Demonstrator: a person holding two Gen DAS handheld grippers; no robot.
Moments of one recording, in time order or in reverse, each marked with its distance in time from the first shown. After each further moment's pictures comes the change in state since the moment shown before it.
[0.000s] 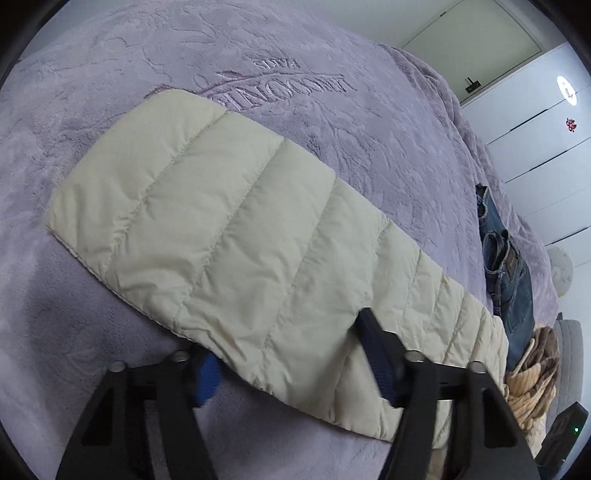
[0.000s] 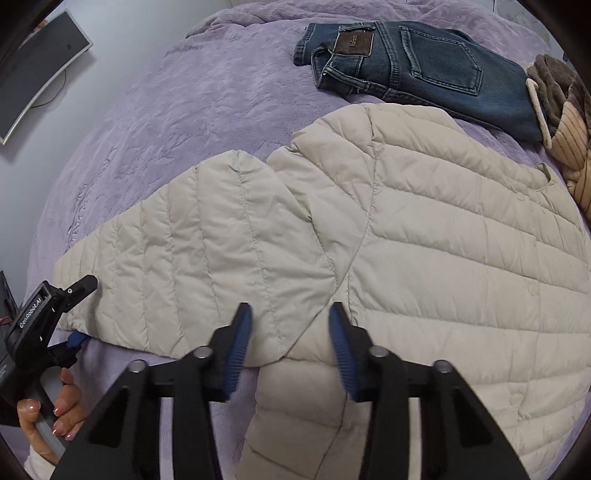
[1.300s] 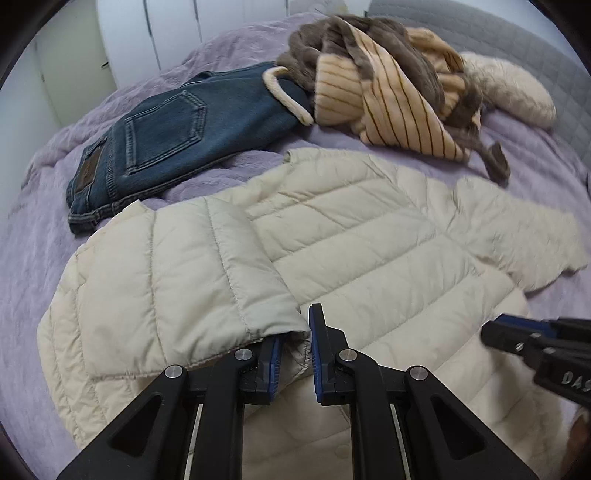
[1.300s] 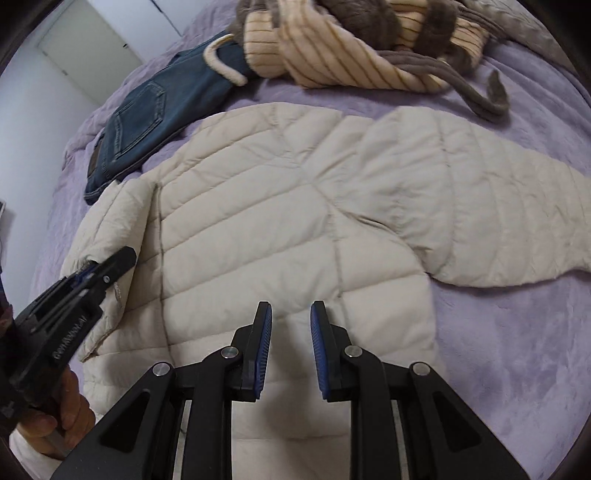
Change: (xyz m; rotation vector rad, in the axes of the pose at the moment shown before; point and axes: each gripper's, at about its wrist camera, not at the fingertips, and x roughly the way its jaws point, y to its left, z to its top) left arm 0.034 -0.373 -0.333 1.383 0.091 -0.123; right arm -0.089 -0.314 -0.104 0.541 -0.108 -0.067
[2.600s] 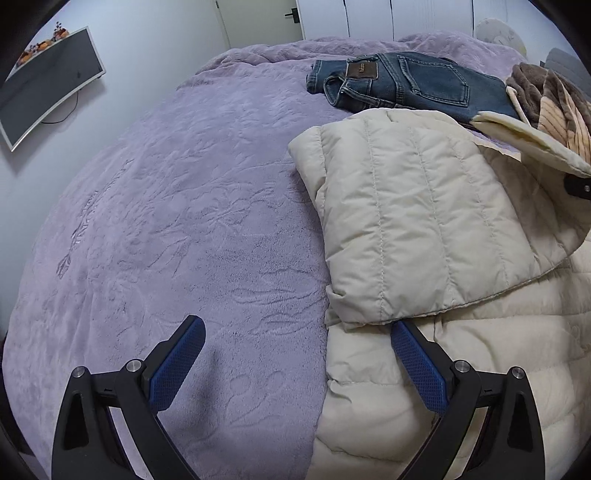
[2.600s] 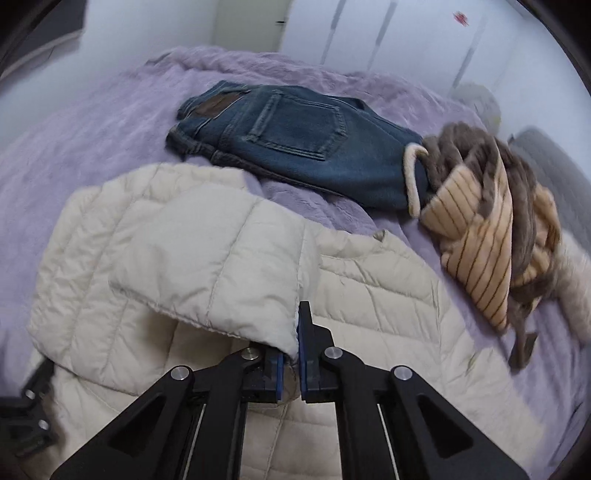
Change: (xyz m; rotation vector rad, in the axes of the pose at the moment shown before) left arm -0.048 0.160 -0.147 -0.503 0.035 0.426; right arm 0.025 0.198 0.009 -0.641 -0.258 -0.189
